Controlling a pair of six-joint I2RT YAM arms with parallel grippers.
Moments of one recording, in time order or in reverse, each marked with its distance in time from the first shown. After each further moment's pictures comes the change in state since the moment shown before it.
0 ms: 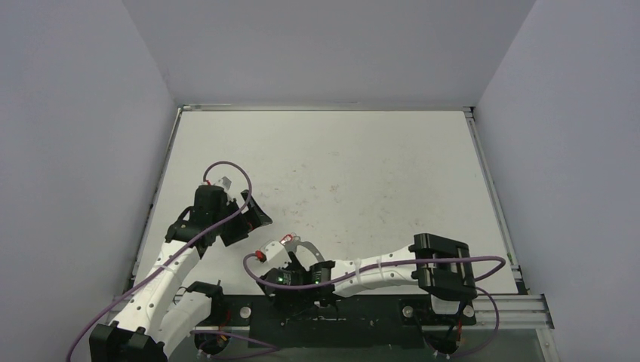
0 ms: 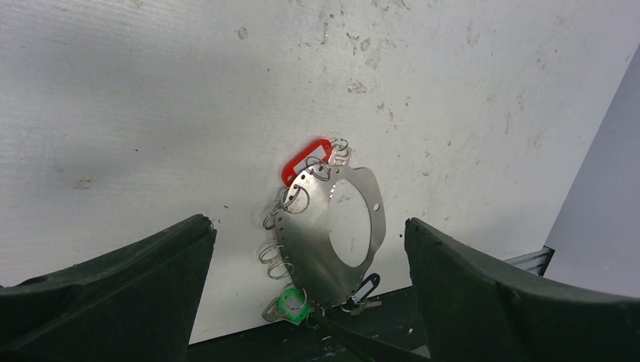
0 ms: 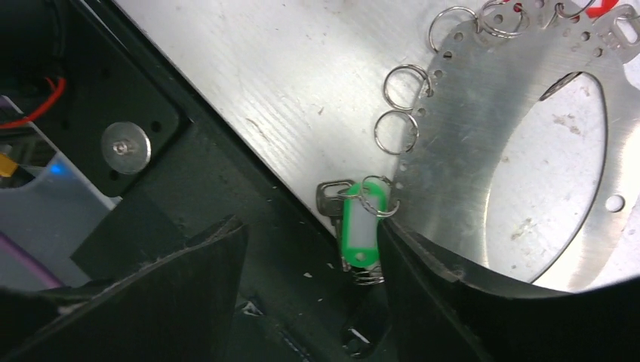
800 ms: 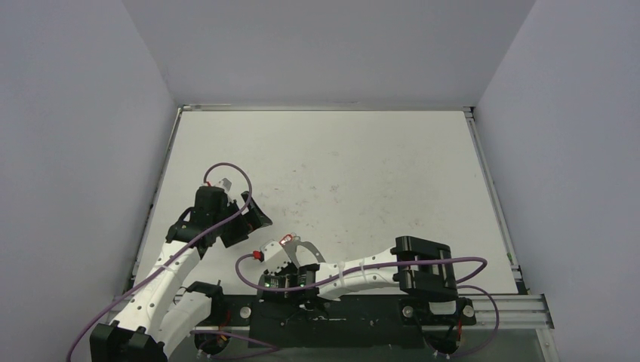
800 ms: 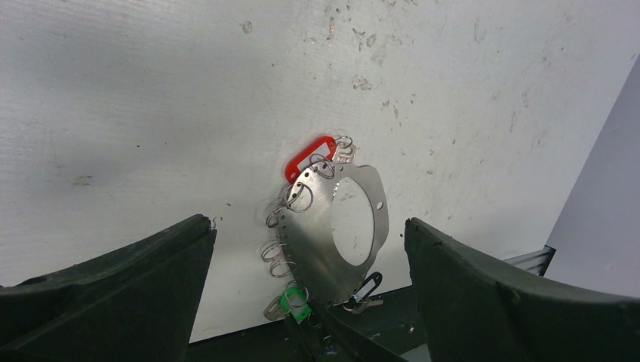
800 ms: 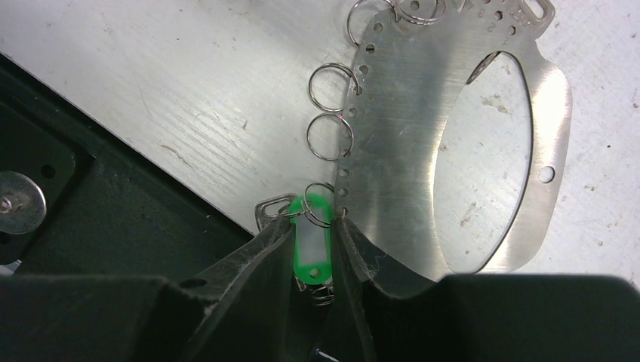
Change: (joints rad) left arm 0.000 0.000 -0.012 0.001 0.001 -0.004; right arm 0.026 0.118 0.133 -0.194 0.175 0.087
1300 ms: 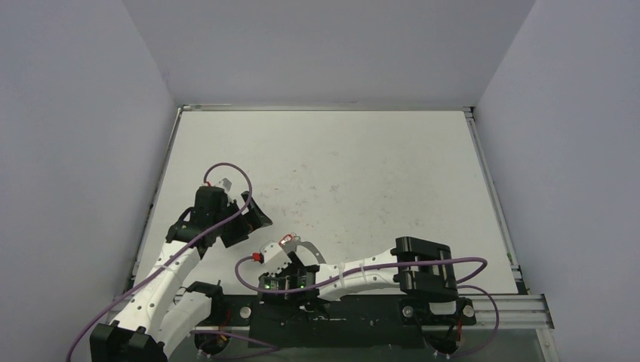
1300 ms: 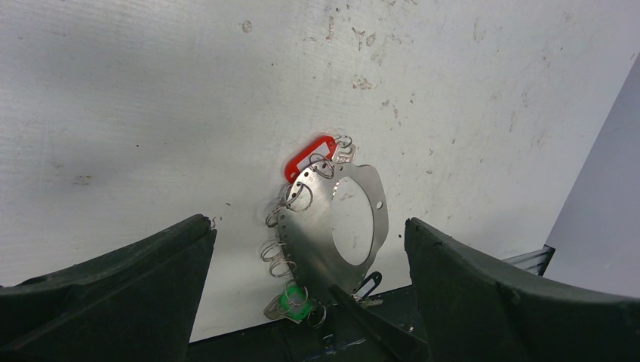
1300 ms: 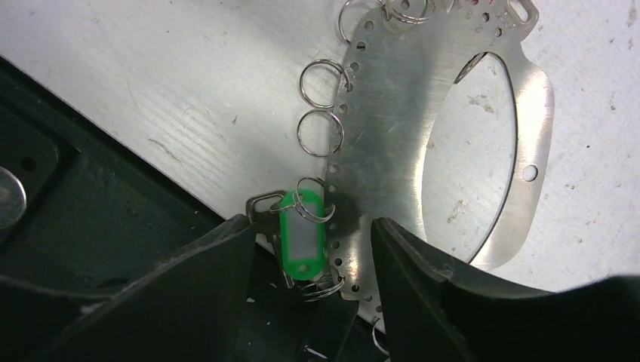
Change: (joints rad) left arm 0.000 0.000 0.000 0.000 0.002 -0.001; right arm 0.003 -0.001 0.000 -0.020 0.025 -0.009
